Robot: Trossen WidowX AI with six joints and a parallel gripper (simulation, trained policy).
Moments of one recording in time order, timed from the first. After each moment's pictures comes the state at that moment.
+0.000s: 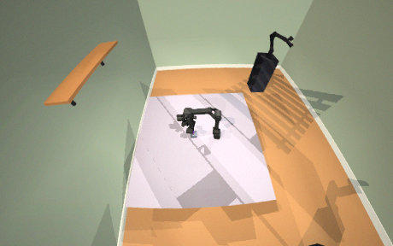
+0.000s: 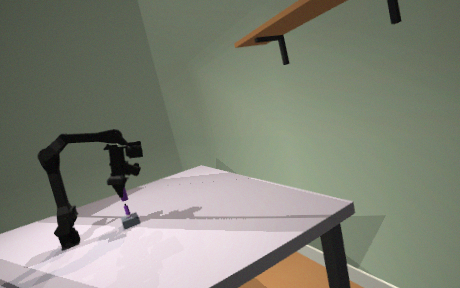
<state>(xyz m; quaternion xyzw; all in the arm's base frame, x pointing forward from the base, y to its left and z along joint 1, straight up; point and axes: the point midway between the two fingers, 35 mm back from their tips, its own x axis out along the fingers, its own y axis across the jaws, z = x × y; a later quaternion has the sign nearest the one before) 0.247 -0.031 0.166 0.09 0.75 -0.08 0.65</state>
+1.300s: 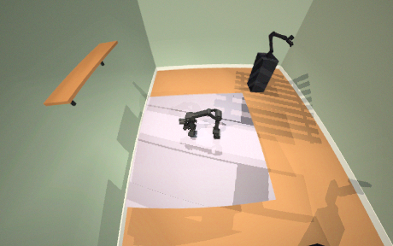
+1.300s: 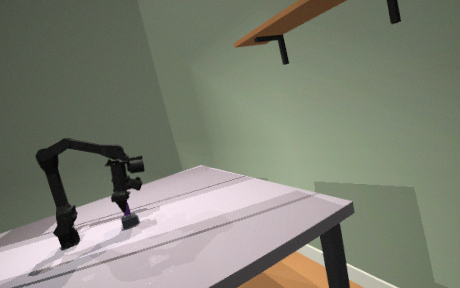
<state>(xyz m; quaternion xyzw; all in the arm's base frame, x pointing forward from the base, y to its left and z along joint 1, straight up) 0.241 -0.034 0.099 0.07 0.75 -0.05 0.66</state>
